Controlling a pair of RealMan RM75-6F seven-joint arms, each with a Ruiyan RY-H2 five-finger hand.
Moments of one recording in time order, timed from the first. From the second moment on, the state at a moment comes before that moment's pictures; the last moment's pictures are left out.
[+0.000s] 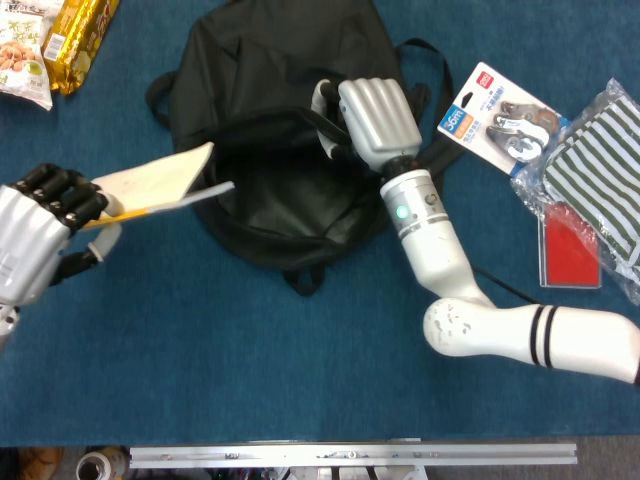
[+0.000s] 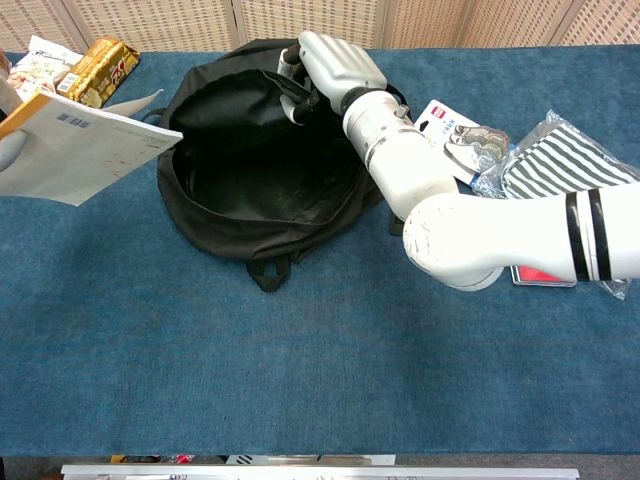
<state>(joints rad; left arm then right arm) -0.33 -1.33 -0.02 -1.25 1.87 1.72 -0.15 1.00 -1.96 0.50 -1.32 -0.78 1.06 -0.52</state>
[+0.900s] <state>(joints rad) -0.51 -1.41 -0.07 -1.27 1.97 1.71 -0.16 1.12 -2.07 0.69 -1.29 -0.67 1.13 -0.36</state>
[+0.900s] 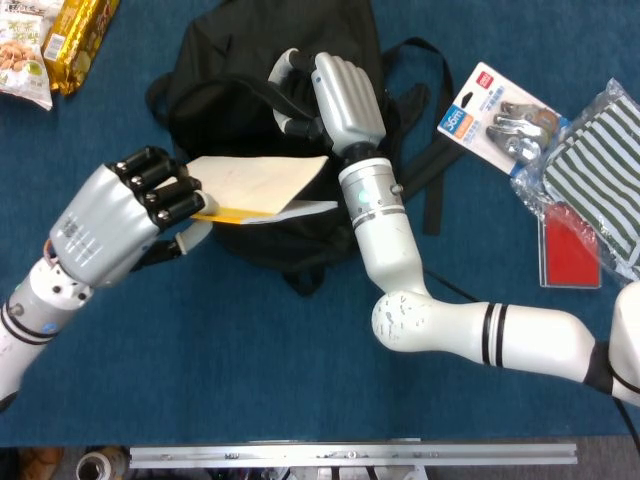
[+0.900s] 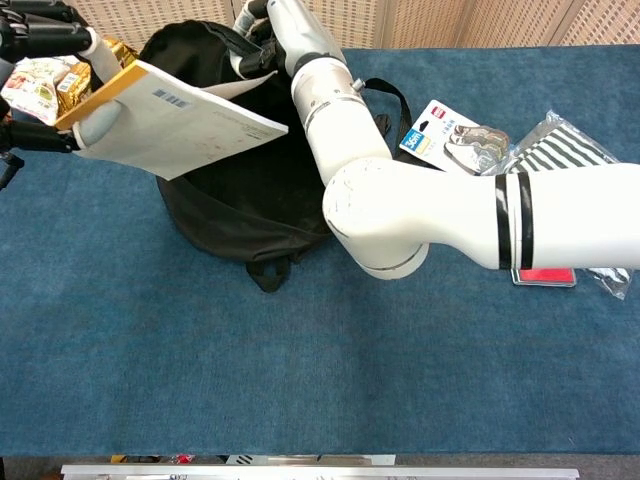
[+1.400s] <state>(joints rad) -0.58 -1.52 -0.08 -1.20 1.95 1.65 -0.13 1.12 -2.05 0.72 -1.29 -0.67 1.14 -0.30</state>
